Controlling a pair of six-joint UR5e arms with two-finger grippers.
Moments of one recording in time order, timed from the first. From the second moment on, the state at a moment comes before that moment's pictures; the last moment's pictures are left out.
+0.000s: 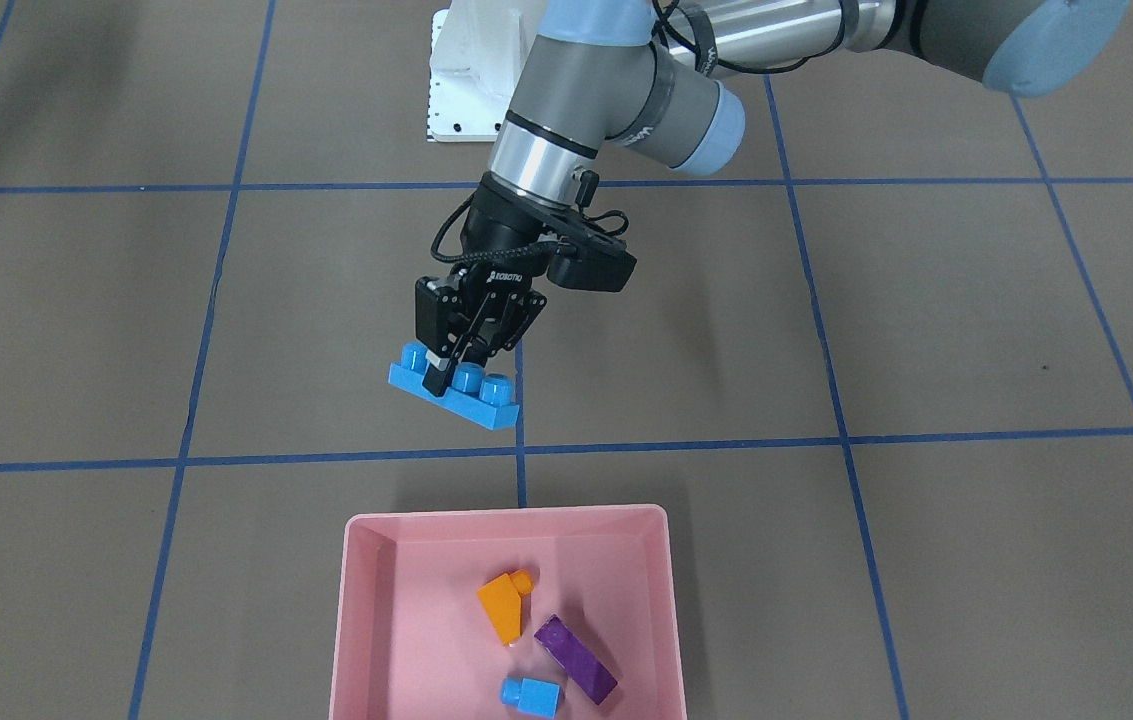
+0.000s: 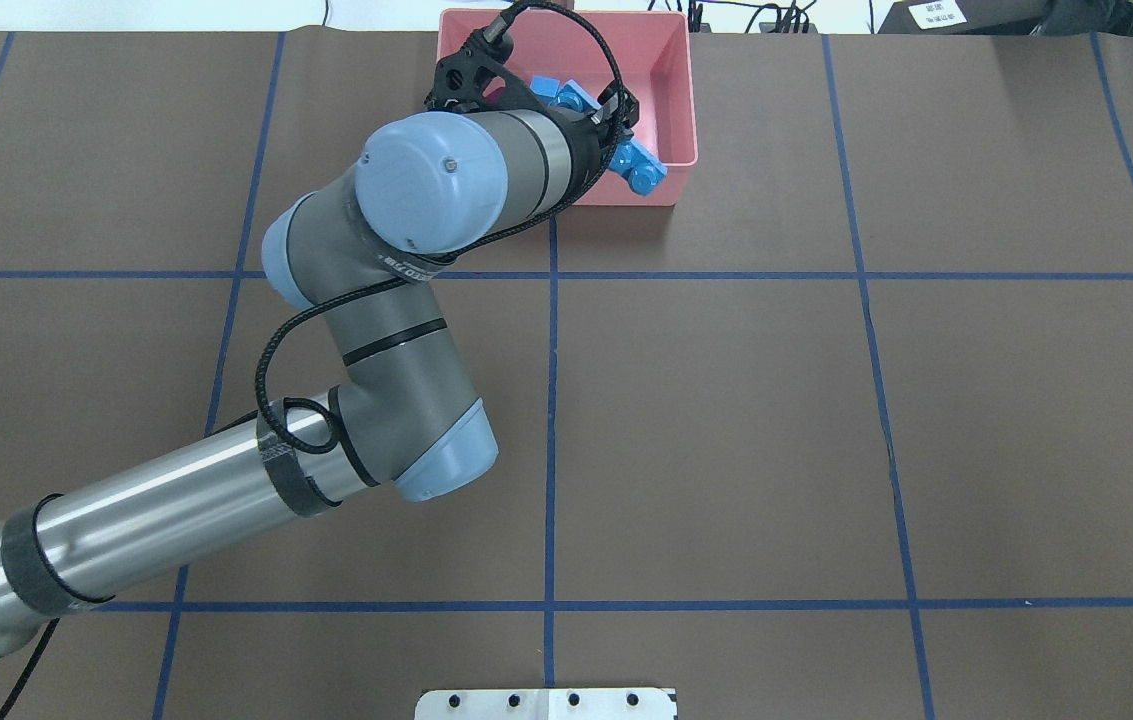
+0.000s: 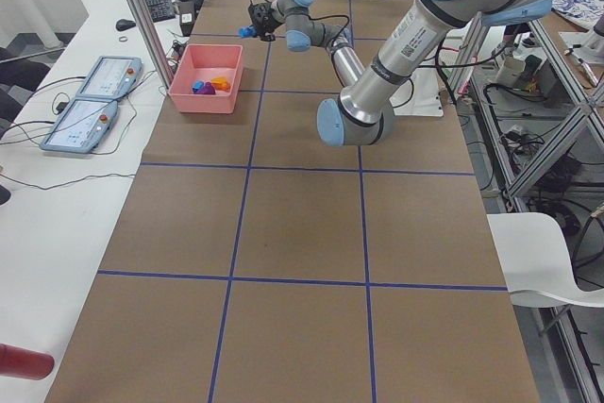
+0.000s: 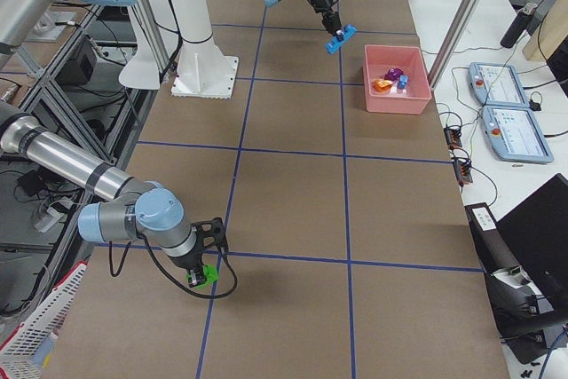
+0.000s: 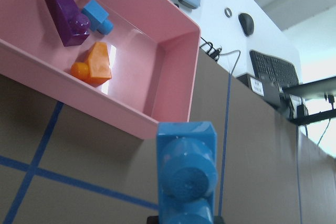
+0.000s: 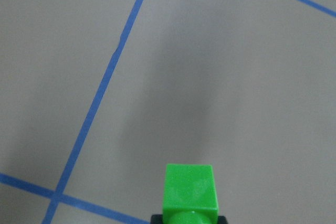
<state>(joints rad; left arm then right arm) -0.59 -2.51 -1.40 -2.17 -1.41 -1.97 1.72 -2.21 1.84 -0.98 2.25 -0.29</state>
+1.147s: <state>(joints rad) -0.74 -2.66 -0.99 -2.13 -1.38 -2.16 1.82 -1.95 1.86 -1.06 2.37 -0.27</state>
